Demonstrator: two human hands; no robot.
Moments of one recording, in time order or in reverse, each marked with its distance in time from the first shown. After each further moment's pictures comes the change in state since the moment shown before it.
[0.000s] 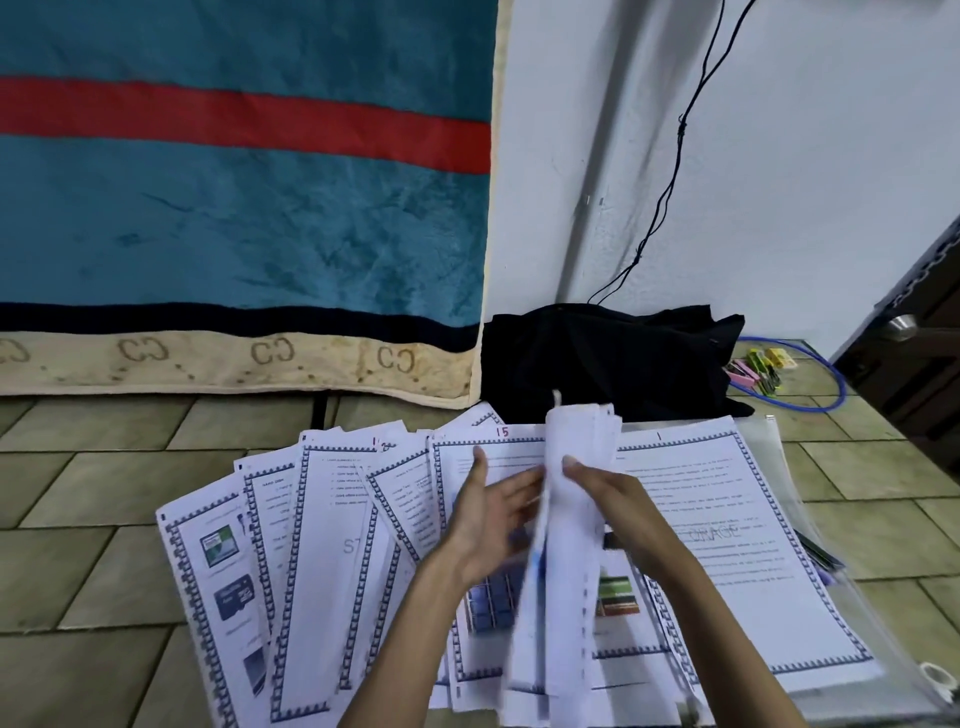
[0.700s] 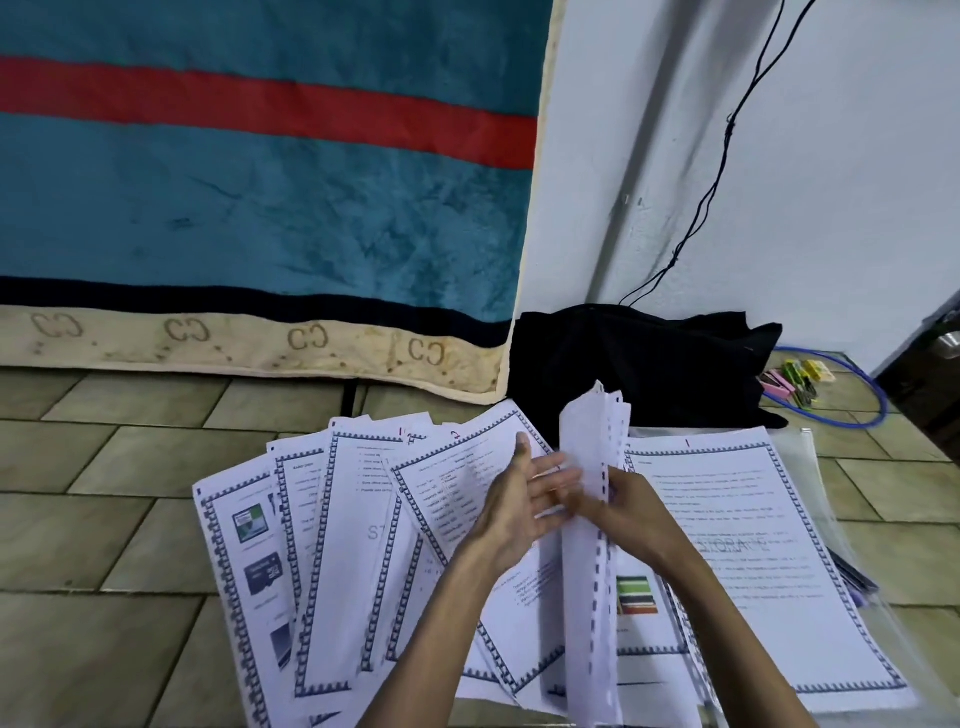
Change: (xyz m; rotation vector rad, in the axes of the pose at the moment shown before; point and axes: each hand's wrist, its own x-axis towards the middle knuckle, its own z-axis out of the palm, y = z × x) left_hand -0.018 0.012 0.020 -0.026 0.113 0.134; right_hand 0.005 -0.002 0.012 -0.247 -0.028 -0.152
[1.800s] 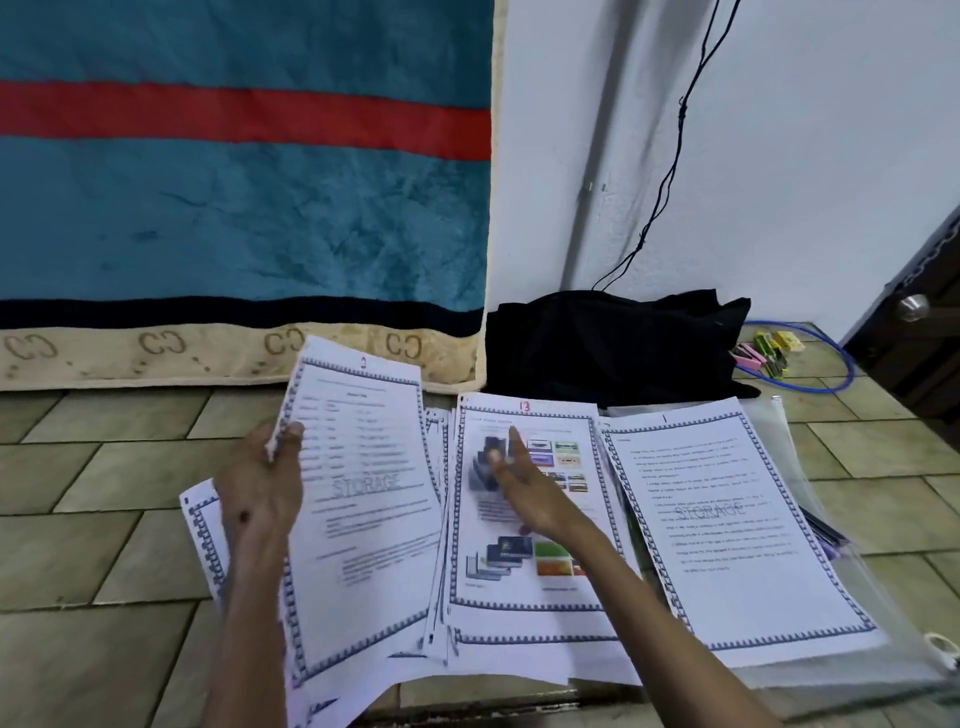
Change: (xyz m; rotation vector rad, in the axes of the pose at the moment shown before) left_hand -0.088 0.075 -0.109 0.713 0.944 0.553; right_hand 0.011 -0.011 0.058 -0.038 -0.230 0.032
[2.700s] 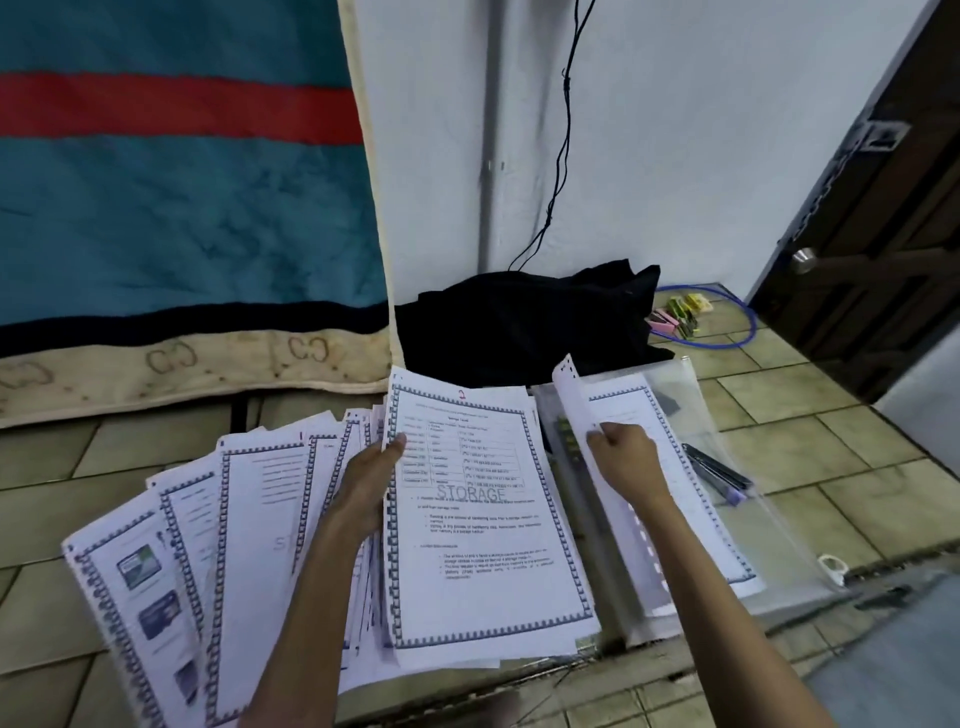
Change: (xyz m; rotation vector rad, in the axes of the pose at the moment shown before) left_hand -0.022 -0.014 0.143 -0.328 -0.795 -0.404; right_hand -0.037 0.083 -0.116 -0.098 0.682 0.109
